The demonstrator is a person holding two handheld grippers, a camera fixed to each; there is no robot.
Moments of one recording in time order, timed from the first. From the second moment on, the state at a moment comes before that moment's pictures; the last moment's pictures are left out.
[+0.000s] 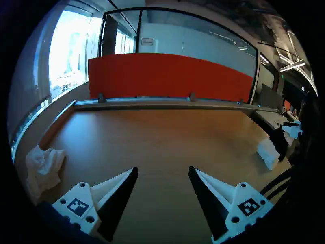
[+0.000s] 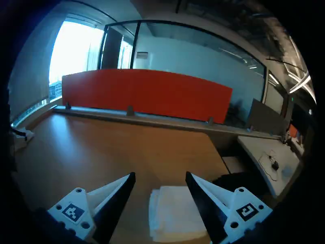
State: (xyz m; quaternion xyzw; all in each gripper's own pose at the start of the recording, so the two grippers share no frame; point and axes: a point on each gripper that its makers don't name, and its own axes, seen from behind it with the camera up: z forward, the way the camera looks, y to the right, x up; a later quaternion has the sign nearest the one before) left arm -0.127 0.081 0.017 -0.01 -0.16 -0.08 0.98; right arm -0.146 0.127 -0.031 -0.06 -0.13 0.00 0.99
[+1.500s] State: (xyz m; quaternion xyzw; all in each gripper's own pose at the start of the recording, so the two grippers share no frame) left arm -0.080 0.030 0.042 0.06 0.01 -0.05 1.00; right arm -0.062 -0.012 0.013 -0.03 0.00 0.03 1.00
